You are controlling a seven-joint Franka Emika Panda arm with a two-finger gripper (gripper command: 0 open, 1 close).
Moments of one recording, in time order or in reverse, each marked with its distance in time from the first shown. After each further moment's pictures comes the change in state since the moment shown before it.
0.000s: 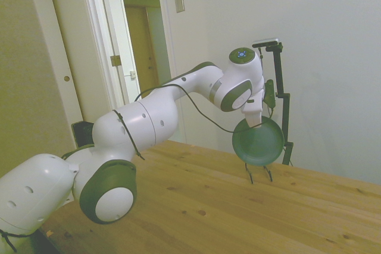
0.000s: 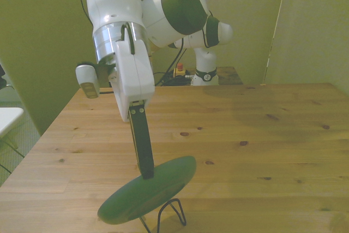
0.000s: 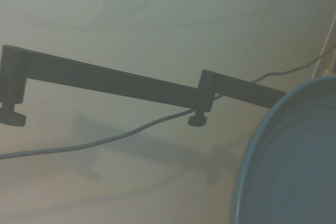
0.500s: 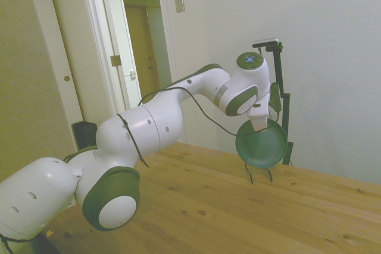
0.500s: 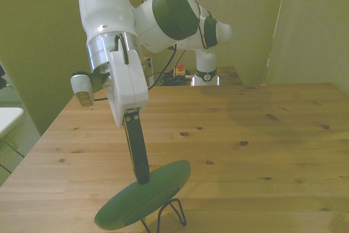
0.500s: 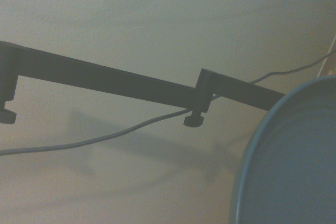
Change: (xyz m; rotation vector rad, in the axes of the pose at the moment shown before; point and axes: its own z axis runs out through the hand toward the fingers) arm 0.016 0.003 0.008 -0.011 -0.007 -0.022
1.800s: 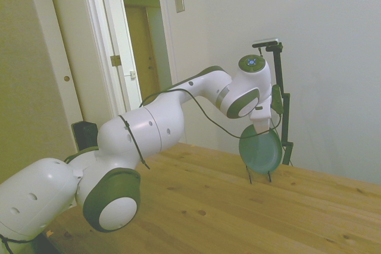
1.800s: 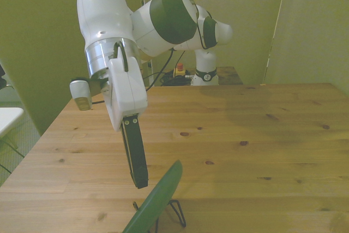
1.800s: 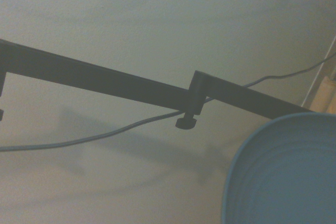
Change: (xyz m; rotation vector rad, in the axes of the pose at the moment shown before) arm 0.006 0.003 0.006 -0.010 0.004 -0.028
